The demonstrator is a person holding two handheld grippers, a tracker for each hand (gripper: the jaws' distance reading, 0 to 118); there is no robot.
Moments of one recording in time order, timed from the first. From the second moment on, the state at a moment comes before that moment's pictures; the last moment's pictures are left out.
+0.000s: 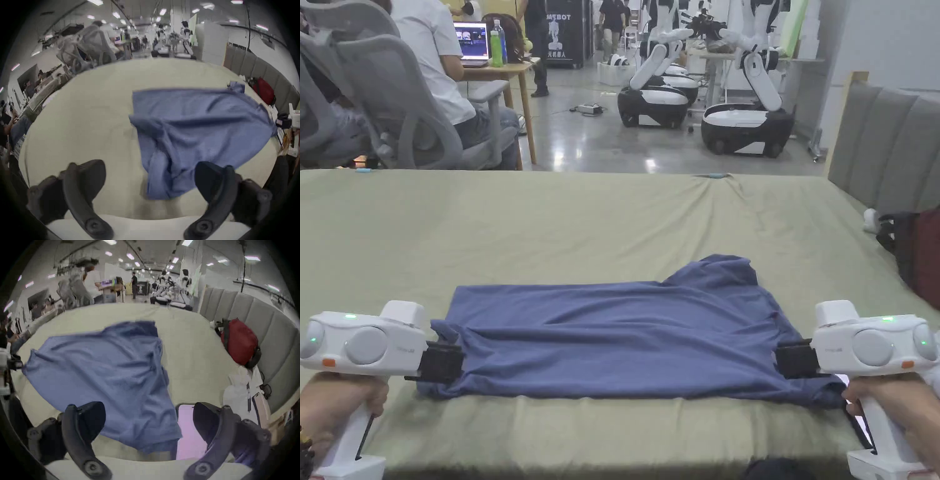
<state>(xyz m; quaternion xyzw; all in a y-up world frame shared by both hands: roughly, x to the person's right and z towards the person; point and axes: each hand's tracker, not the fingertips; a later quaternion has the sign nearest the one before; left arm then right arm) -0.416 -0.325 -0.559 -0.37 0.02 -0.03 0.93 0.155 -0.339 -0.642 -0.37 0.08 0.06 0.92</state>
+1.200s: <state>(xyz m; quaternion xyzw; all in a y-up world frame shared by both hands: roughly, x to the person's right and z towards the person) -0.454 -0.368 -0.793 -0.39 0.08 0.01 0.92 0.116 -0.322 -0.842 -0.35 0.07 0.06 0.93</state>
